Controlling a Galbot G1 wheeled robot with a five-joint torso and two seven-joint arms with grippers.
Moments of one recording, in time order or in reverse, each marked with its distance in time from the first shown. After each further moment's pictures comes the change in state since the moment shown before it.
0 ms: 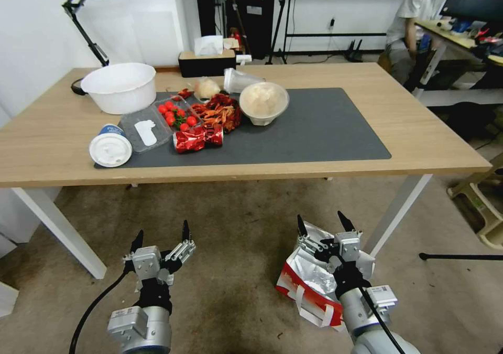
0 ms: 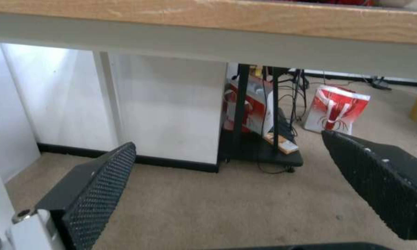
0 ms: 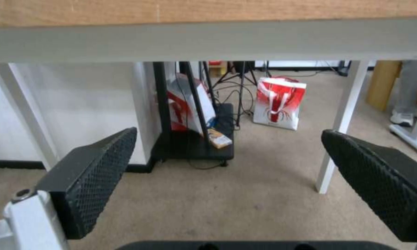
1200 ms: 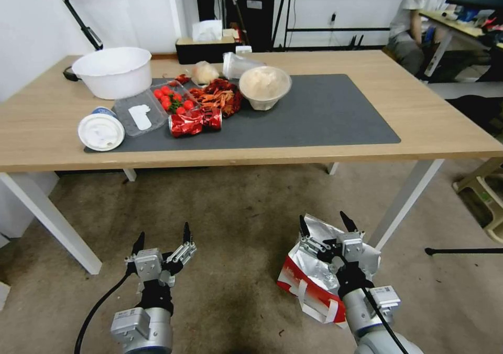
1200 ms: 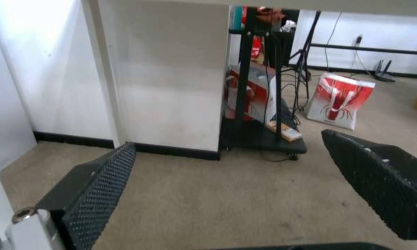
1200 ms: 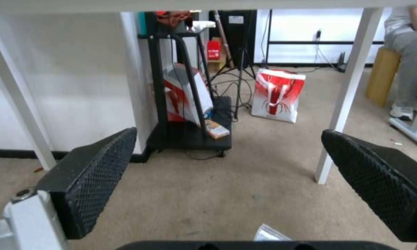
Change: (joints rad) left arm -0.007 0.002 0.005 0.029 0.003 -0.014 -0.003; right arm -0.003 -0.019 0.012 -0.003 0.011 0.008 0.004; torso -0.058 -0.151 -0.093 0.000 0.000
